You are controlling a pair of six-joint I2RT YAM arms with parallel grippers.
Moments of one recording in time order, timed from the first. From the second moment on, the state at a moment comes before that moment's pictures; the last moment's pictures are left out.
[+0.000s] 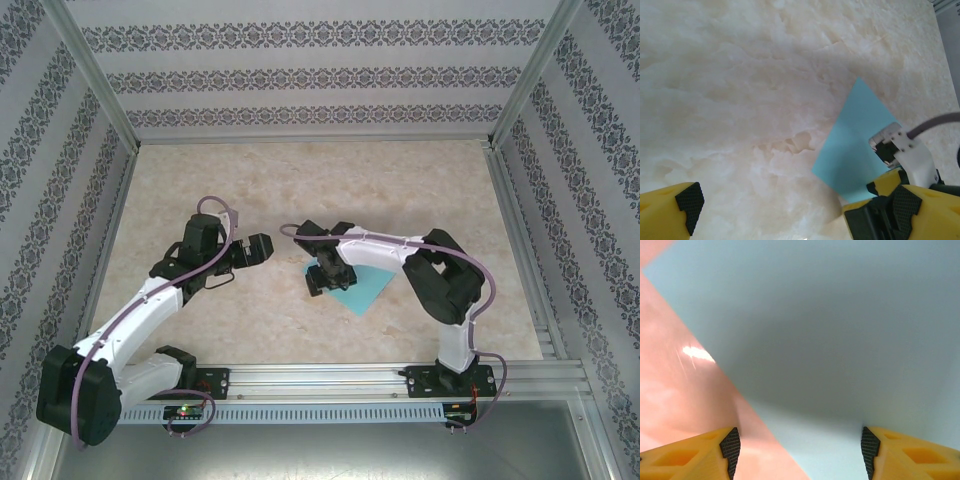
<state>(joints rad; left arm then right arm) -0.30 1.06 0.64 -0.29 0.26 -0.56 0.83 1.91 1.26 -0.84 -0.02 0.55</state>
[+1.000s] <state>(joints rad) -0.30 1.02 0.64 -0.30 0.30 -0.58 0.68 1.89 1.24 -0.78 0.18 1.28</state>
